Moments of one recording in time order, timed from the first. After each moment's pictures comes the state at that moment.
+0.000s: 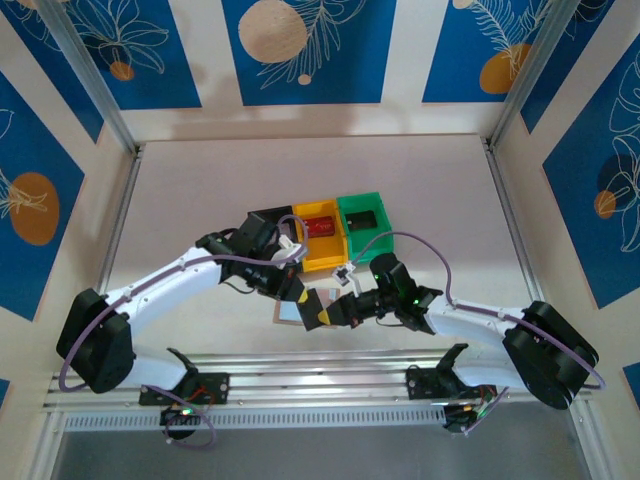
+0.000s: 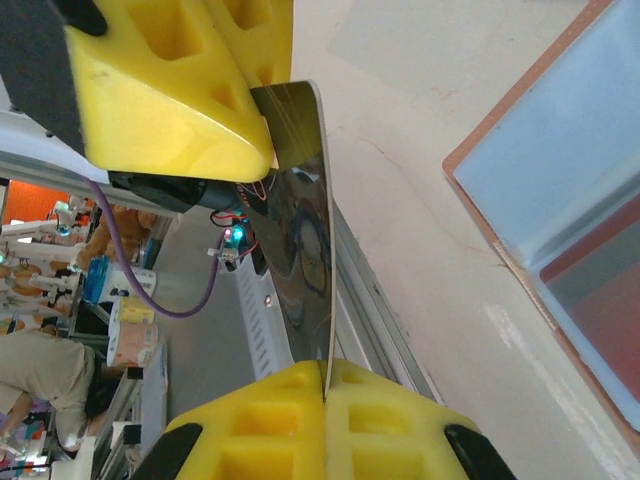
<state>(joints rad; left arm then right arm) -0.67 1.37 0.97 -0.73 0.70 -0.29 0.76 1.20 0.38 0.25 -0.81 0.63</state>
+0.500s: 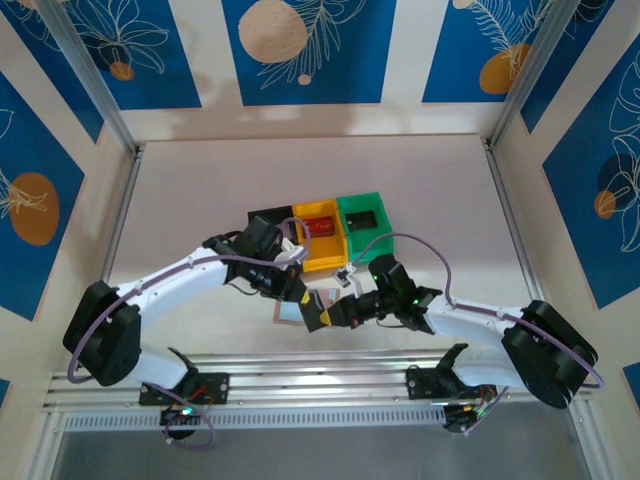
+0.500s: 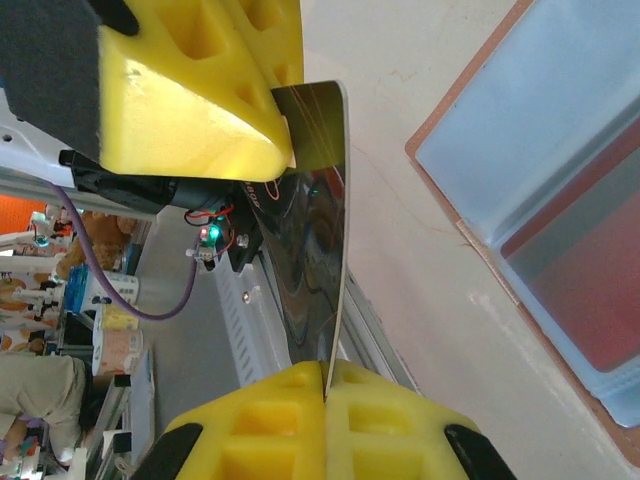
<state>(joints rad) -0.67 1.41 0.92 -0.65 0.69 -0.35 0.76 1.21 0.38 0.20 -0.78 0.63</state>
